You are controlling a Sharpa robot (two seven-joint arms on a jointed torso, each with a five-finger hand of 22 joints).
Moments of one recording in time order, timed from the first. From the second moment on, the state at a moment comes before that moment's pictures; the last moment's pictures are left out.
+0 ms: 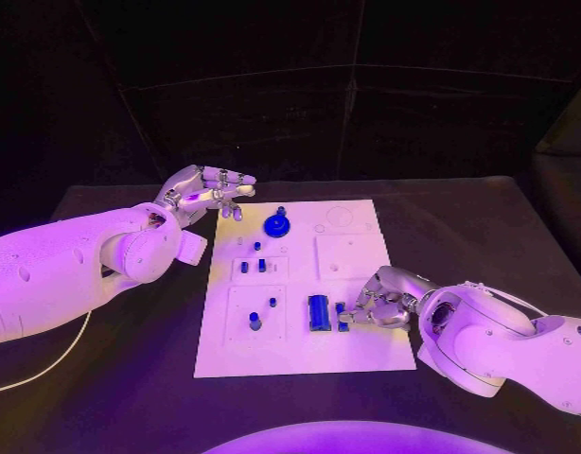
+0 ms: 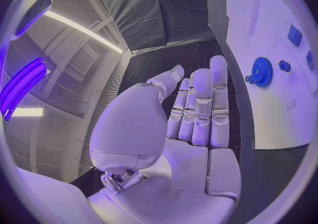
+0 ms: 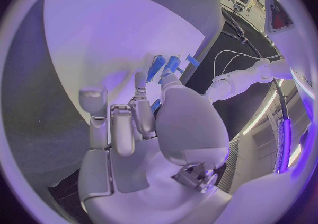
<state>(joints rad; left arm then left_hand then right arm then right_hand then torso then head) 1.23 -0.80 -0.11 1.37 -0.11 -0.16 0.37 1.32 -0.11 0.43 -0.04 0.05 1.03 0.18 0.11 0.07 1.11 0.10 0.26 0.08 1.24 0.02 1.02 0.48 0.17 1.18 0.11 0.64 0.69 0.99 -1.00 -0.07 1.92 -1.30 -0.40 -0.57 1.19 -0.10 -0.06 0.26 0.19 1.13 0.04 0.26 0.39 1.46 -0.03 1.26 1.31 1.47 -0.09 1.53 1.31 0.14 1.29 0.02 1.22 0.86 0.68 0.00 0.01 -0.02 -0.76</state>
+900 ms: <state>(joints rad) 1.23 -0.80 -0.11 1.36 -0.11 -0.16 0.36 1.32 -0.11 0.43 -0.04 0.05 1.03 0.18 0.11 0.07 1.11 0.10 0.26 0.08 1.24 0.02 1.02 0.48 0.17 1.18 0.11 0.64 0.69 0.99 -0.99 -0.07 1.88 -1.30 -0.32 -0.52 1.22 -0.07 -0.08 0.26 0.18 1.13 0.04 0.26 0.40 1.46 -0.03 1.26 1.31 1.47 -0.09 1.53 1.31 0.14 1.29 0.02 1.22 0.87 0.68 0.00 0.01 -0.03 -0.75</state>
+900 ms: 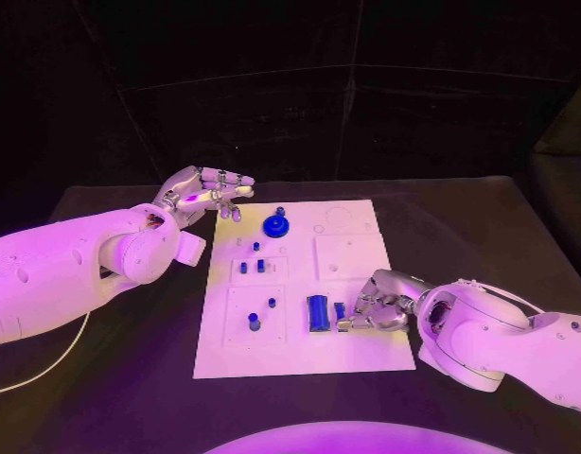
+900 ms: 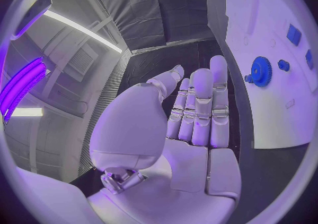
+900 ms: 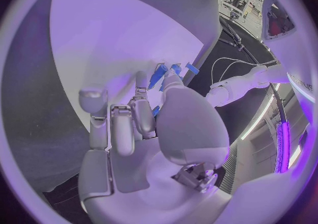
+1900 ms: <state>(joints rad) 1.23 -0.80 -0.12 1.35 -0.10 -0.16 0.36 1.31 -0.10 0.41 -0.03 0.05 1.03 0.18 0.11 0.07 1.11 0.10 0.27 0.08 1.22 0.02 1.01 0.46 0.17 1.18 0.12 0.62 0.68 1.02 -1.02 -0.07 1.81 -1.06 -0.46 -0.22 1.32 -0.02 -0.15 0.22 0.20 1.01 0.10 0.18 0.37 1.36 0.02 1.02 1.20 1.47 -0.06 1.44 1.29 0.15 1.18 0.05 1.08 0.64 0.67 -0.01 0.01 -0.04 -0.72</state>
